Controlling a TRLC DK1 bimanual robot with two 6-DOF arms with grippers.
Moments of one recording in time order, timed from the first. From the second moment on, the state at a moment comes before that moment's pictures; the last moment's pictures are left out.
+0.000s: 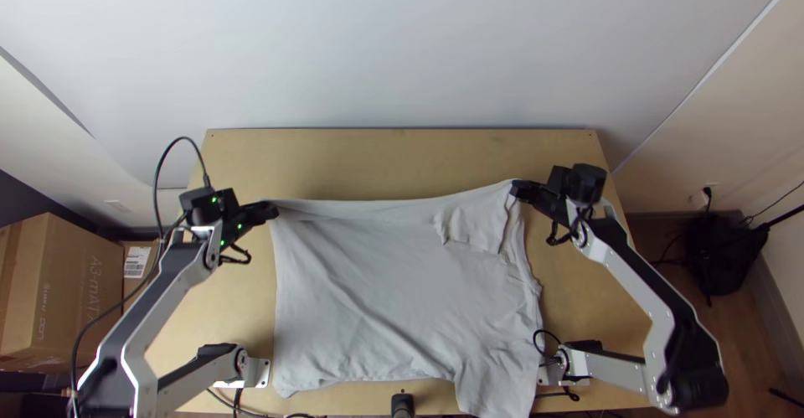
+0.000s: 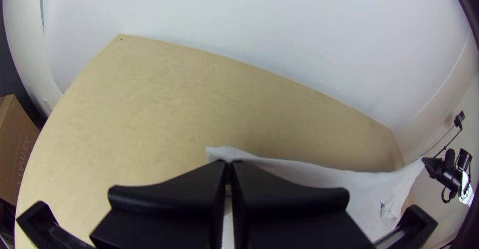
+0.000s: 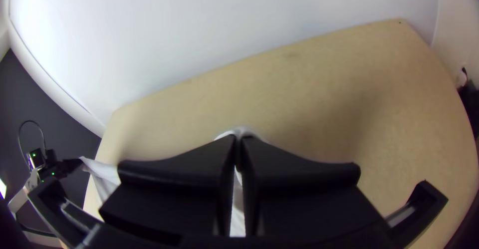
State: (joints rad) left arm 0.08 1.20 0.73 -0.12 0.16 -0.24; right arm 0.10 1.35 0.83 -0.03 -0.31 0.39
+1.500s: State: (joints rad) left arm 0.07 2.01 1.55 -0.40 0.27 -0.30; right arm 0.06 2.26 1.97 -0.69 -0.39 0.37
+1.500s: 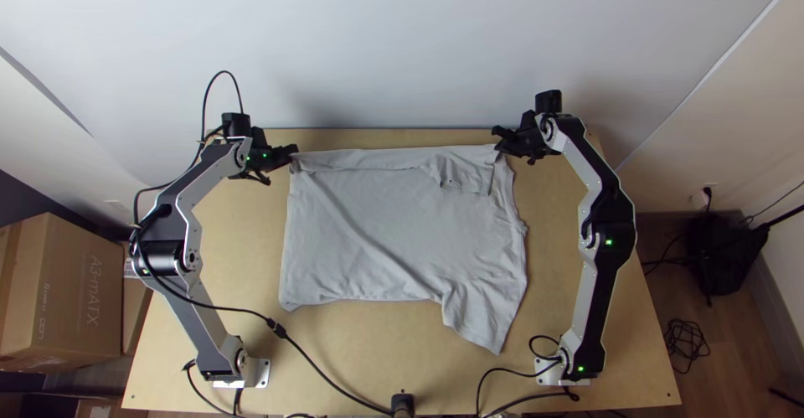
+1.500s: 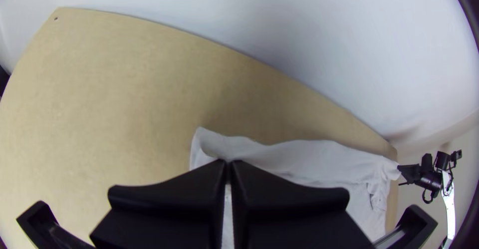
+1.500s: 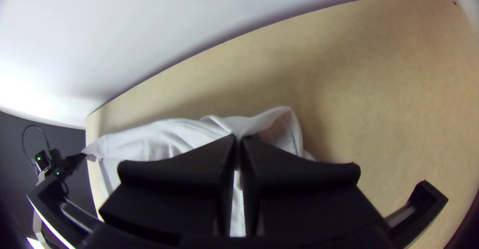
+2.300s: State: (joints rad) left arm 0.10 1.86 1.30 -0.32 0.29 -0.28; right arm 0.02 2.00 1.55 -0.58 -0.41 0.30
